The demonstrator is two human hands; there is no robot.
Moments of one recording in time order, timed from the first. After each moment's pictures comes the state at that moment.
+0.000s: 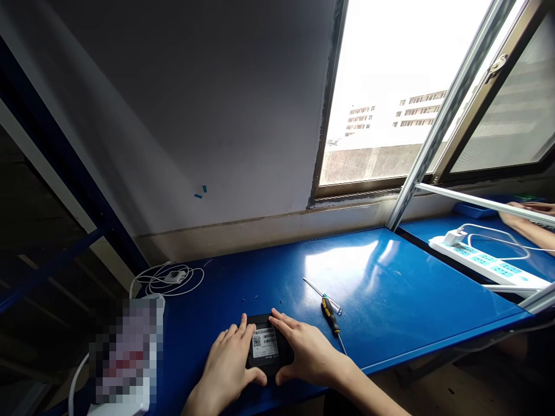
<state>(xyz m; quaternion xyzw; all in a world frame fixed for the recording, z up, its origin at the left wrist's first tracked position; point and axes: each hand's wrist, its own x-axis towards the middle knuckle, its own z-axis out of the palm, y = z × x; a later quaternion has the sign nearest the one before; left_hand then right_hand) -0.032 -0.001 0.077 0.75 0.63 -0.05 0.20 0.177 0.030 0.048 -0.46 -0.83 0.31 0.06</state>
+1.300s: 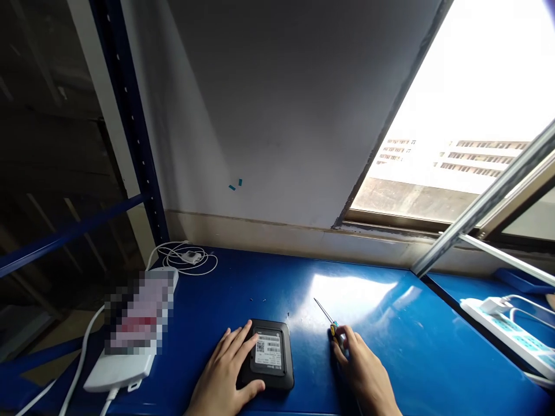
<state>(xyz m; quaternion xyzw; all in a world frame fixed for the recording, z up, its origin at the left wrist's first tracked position) -0.046 -0.036 0.026 0.70 0.64 0.15 0.28 0.277 0.041 0.010 -0.68 -0.70 0.08 0.17</state>
